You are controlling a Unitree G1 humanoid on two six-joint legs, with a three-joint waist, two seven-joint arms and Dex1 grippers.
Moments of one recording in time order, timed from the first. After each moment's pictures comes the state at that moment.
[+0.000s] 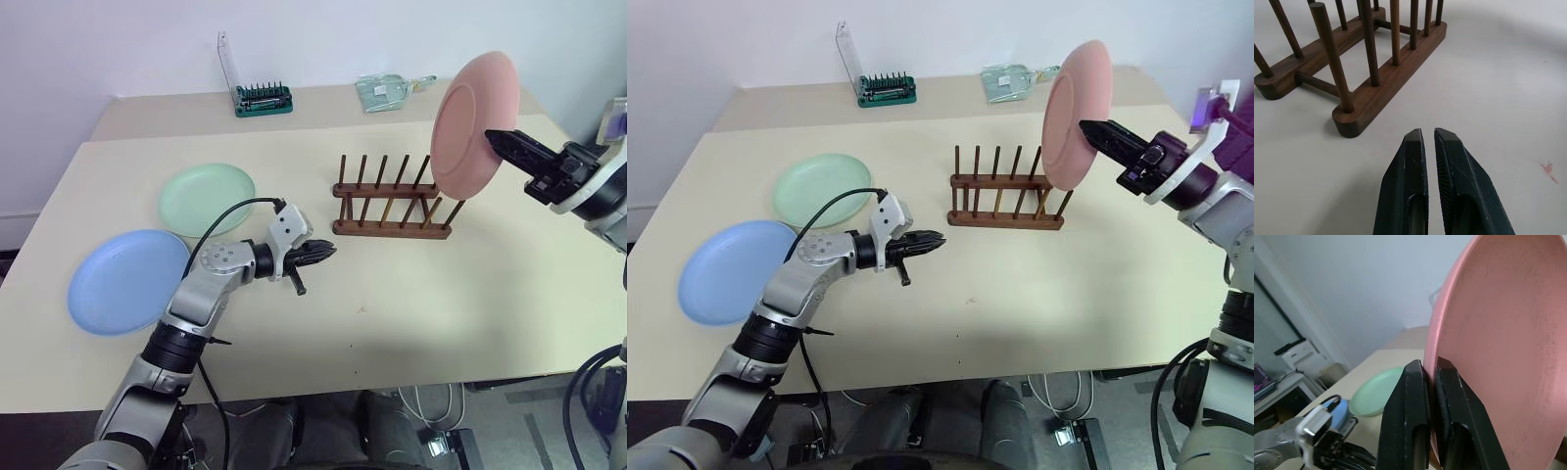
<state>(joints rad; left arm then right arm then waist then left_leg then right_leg) -0.51 0.35 -0.24 -0.02 -0.22 0.45 -0.85 -0.57 -0.83 -0.44 0.12 1.09 0.89 0.74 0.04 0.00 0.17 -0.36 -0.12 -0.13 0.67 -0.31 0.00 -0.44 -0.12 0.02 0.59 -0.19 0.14</state>
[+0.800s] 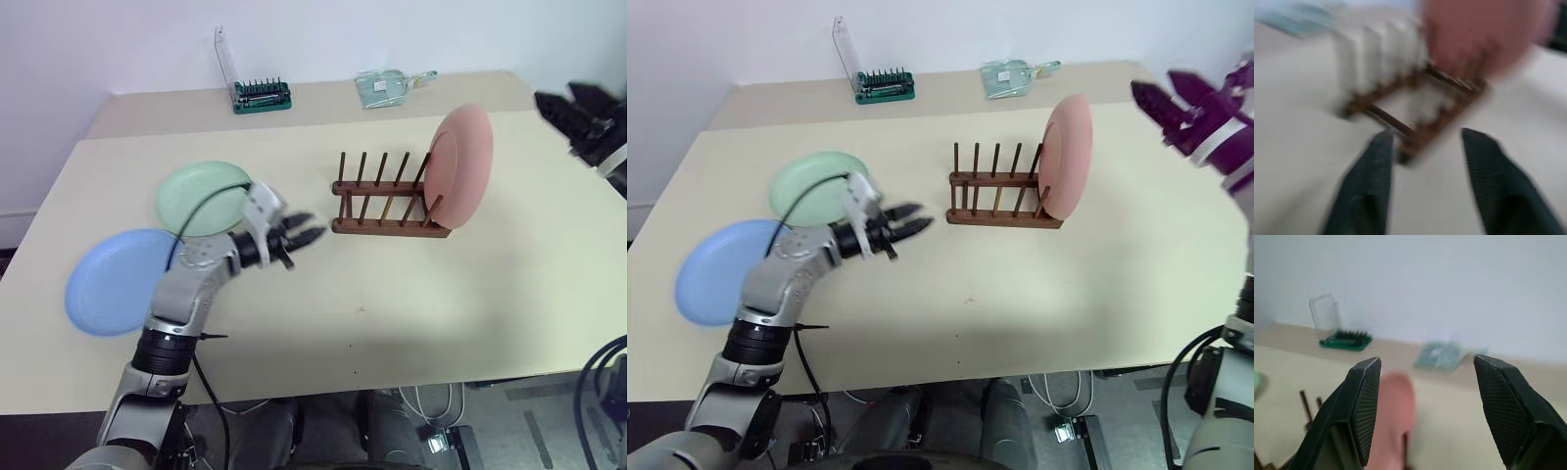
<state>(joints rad) -0.53 0.30 0.08 -0.11 -0.36 0.58 -0.55 -0.62 -0.94 -0.44 -0.03 0.68 0.57 0.66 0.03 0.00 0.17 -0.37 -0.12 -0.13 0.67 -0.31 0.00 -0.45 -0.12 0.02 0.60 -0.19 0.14</state>
